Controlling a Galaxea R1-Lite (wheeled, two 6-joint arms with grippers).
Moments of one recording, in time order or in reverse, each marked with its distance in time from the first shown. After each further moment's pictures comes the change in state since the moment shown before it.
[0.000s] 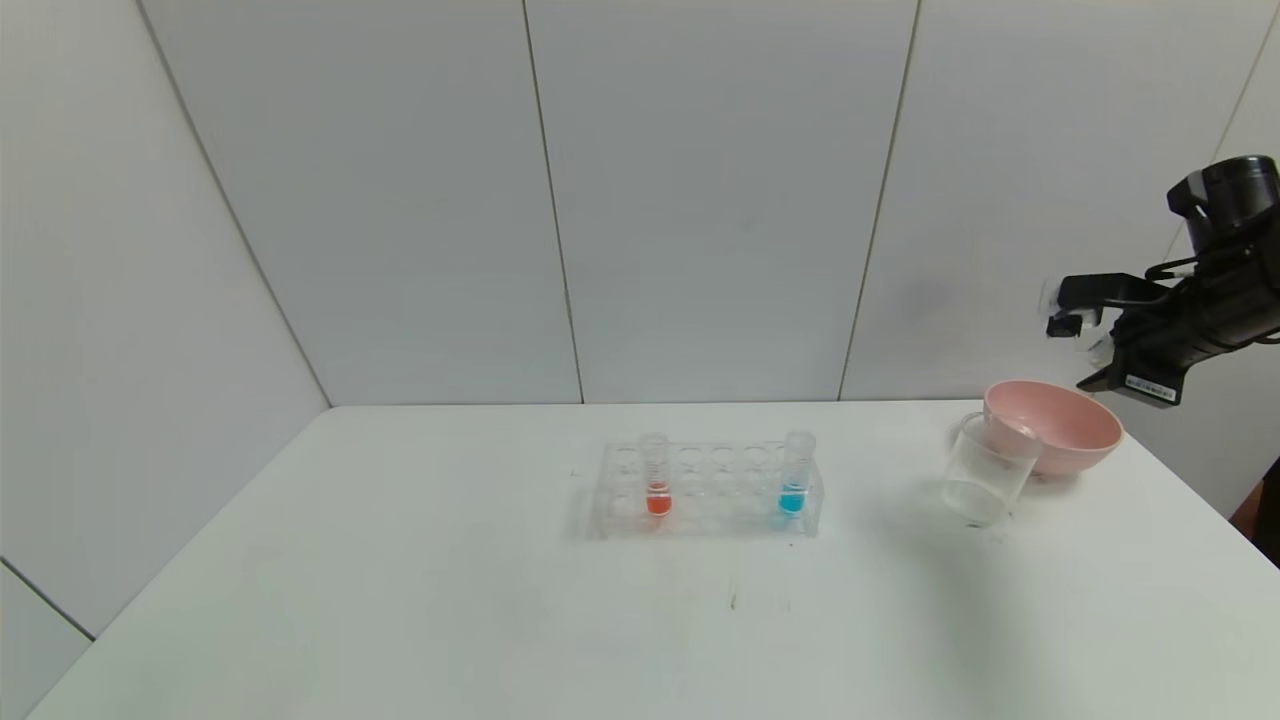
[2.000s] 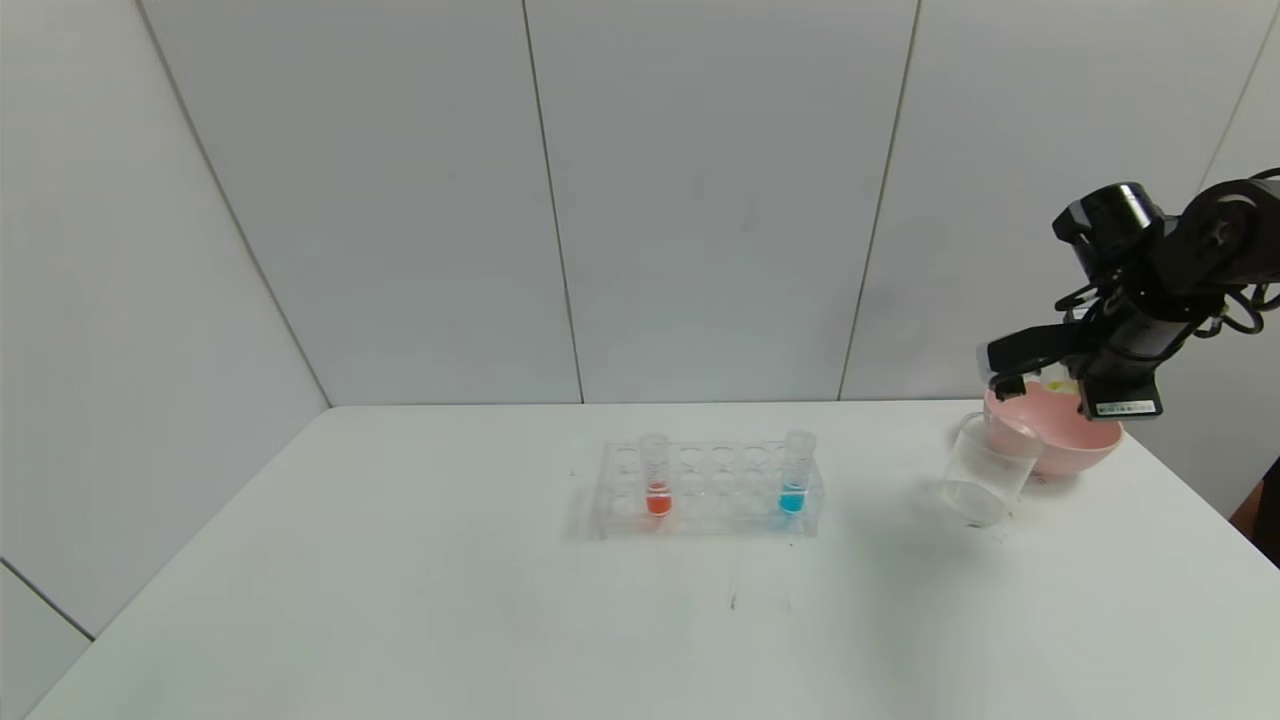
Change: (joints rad) left arm 0.002 0.000 0.000 0.000 0.000 0.000; right arm 0.161 0.093 -0.113 0.181 -0.411 -0.204
